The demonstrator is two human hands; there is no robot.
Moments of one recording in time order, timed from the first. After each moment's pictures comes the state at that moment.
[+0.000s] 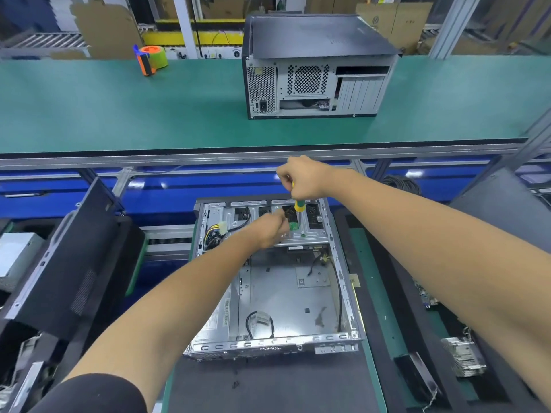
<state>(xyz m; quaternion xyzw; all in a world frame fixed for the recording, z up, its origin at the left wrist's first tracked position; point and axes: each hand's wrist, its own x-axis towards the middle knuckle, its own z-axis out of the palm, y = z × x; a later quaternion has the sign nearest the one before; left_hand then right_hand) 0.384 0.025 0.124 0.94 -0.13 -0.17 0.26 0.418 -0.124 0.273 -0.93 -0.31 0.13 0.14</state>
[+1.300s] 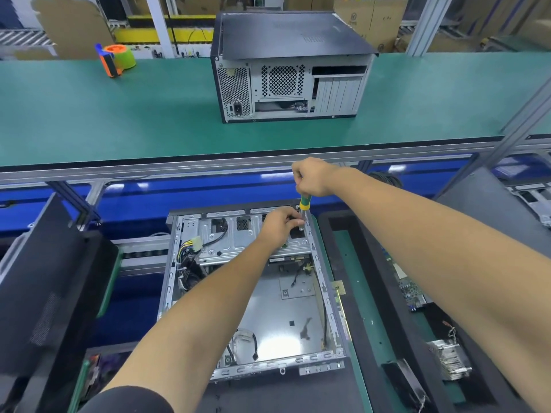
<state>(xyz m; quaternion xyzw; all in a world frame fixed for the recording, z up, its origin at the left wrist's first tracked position) 0.424 -0.055 0.099 0.85 -0.06 -0.07 0.51 0.458 -0.178 0.263 -0.97 -0.16 0.17 0.12</state>
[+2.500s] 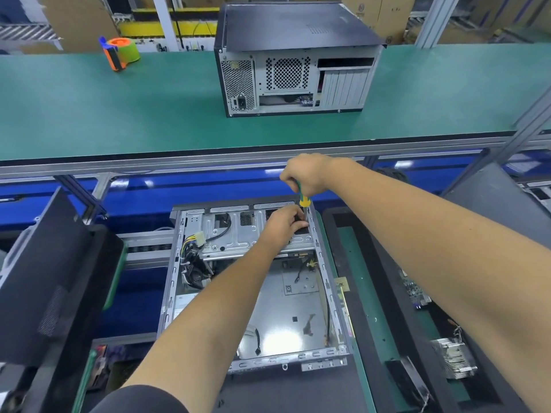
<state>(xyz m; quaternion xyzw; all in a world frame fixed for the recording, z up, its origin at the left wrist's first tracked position) 0.415 -0.055 0.094 0.89 -0.10 -0.04 0.45 0.471 -0.164 0.266 -0.93 -0.33 0.17 -0.07</state>
